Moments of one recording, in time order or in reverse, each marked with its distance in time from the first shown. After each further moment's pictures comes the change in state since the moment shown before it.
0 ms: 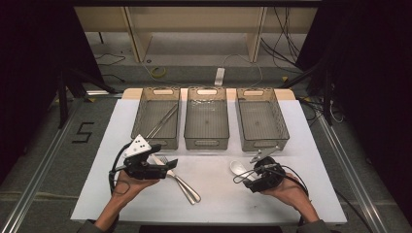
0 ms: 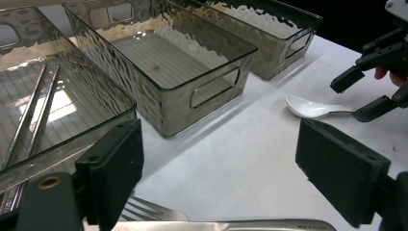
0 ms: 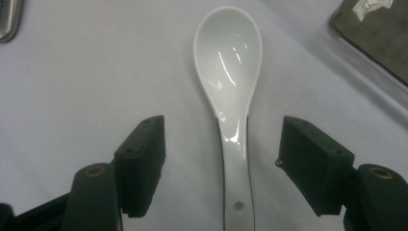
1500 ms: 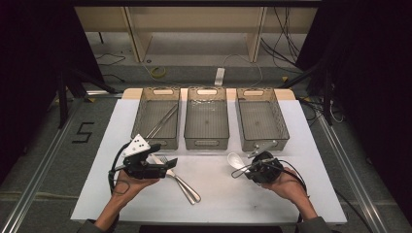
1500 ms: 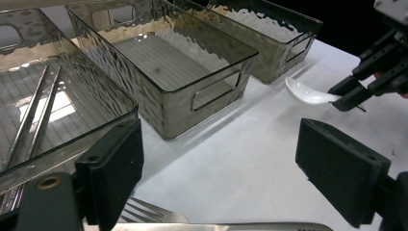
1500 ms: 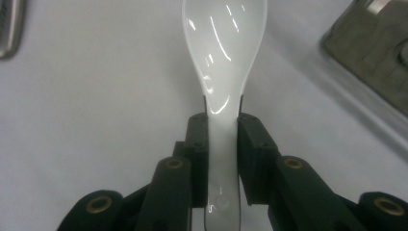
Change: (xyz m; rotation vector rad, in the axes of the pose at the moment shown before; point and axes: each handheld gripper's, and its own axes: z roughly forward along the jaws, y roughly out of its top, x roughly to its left) left arm 0.001 0.001 -0.001 -0.009 -0.001 -0.010; right arm -0.007 0.014 0.000 0.009 0.011 -0.009
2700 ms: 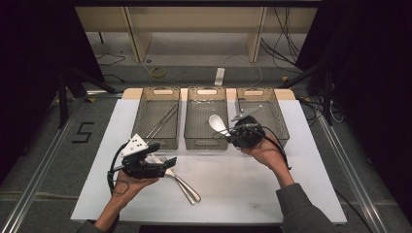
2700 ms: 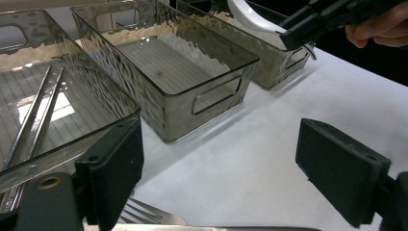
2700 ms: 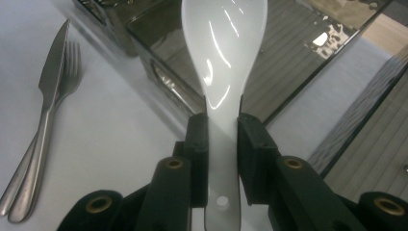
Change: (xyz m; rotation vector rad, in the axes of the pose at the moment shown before) left arm 0.001 0.000 -0.003 -0.021 0.003 -0.025; right arm -0.010 0.102 -0.017 -0.213 -0.036 0.000
